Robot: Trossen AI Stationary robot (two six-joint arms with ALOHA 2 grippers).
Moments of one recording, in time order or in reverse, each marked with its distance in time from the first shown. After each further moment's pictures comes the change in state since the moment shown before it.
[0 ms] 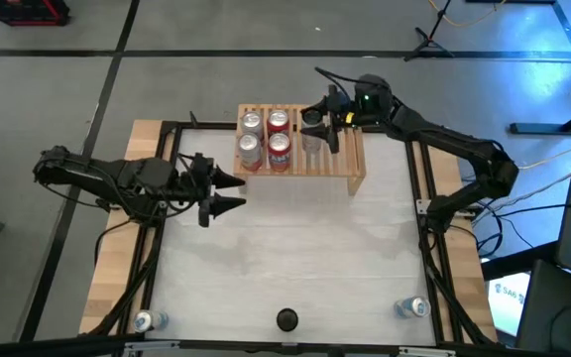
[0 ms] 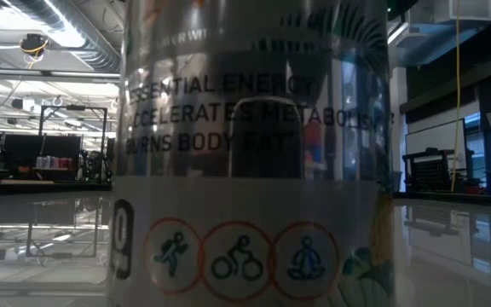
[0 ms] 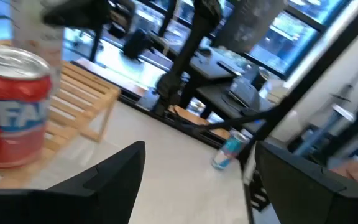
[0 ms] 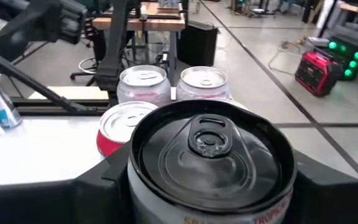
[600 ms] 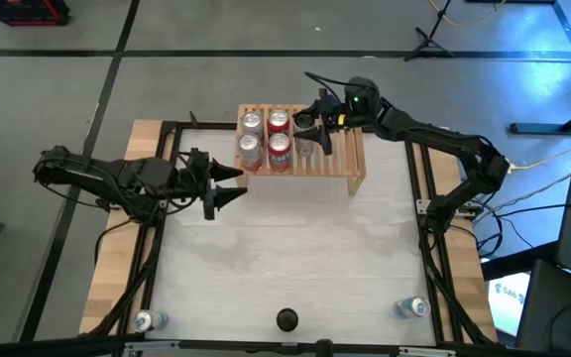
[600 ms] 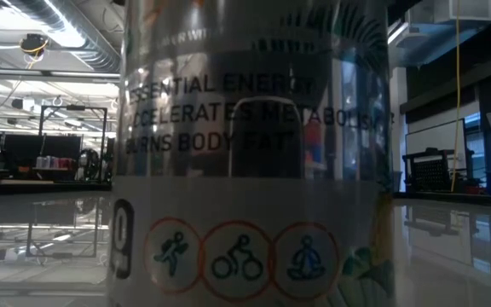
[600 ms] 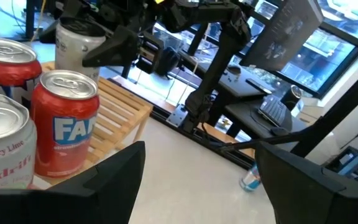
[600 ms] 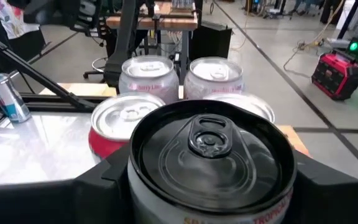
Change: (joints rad) left arm 0.000 0.000 0.000 0.002 -0.143 0.017; right arm -0.003 0.085 0.000 0.075 -0.053 -0.008
